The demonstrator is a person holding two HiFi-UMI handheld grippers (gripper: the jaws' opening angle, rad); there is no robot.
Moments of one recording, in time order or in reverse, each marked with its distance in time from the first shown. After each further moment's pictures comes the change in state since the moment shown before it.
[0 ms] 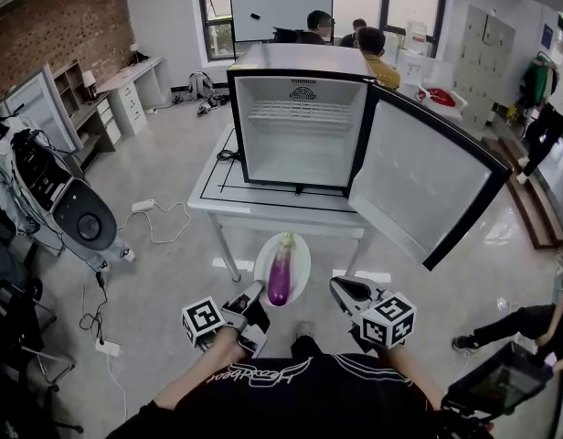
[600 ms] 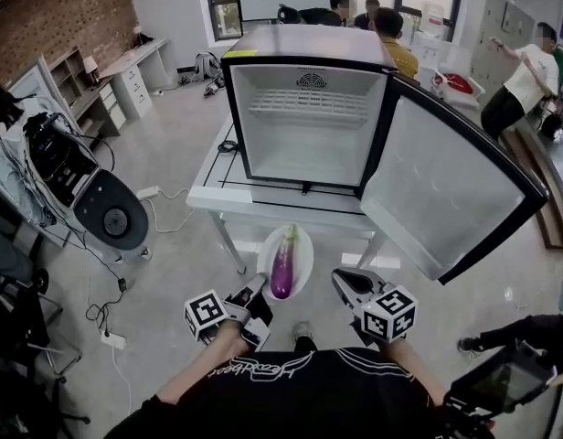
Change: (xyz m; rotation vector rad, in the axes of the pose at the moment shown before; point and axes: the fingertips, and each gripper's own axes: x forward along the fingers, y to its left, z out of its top) left arm 0.065 0.024 0.041 -0.019 -0.024 0.064; right arm 0.061 -0.060 0.005 0.050 0.051 0.041
